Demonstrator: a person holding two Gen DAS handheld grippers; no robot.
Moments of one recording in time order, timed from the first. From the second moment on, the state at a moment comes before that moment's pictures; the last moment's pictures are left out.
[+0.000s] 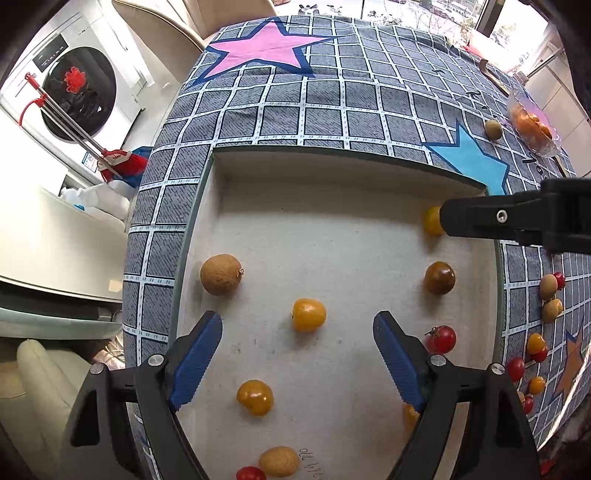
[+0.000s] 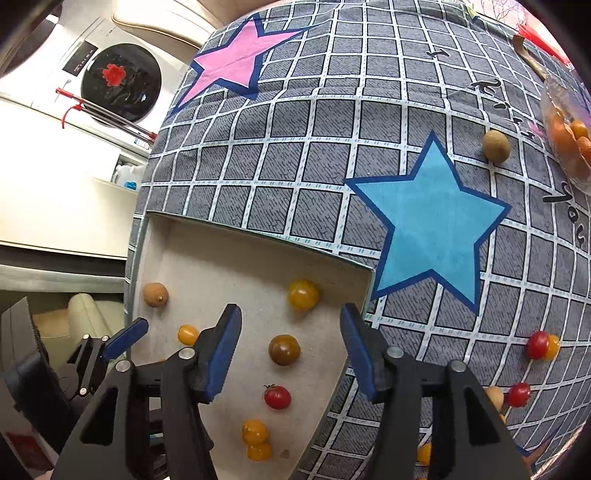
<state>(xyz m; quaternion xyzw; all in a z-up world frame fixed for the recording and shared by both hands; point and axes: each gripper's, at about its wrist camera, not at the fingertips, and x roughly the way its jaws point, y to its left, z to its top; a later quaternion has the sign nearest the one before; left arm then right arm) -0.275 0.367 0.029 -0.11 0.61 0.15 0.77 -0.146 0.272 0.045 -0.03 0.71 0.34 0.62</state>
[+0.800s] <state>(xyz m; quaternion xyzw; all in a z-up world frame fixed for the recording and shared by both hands) -0.294 0.255 0.064 -0.02 0.61 0.04 0.79 -0.191 0.061 0.038 0.02 0.76 0.18 0.62</state>
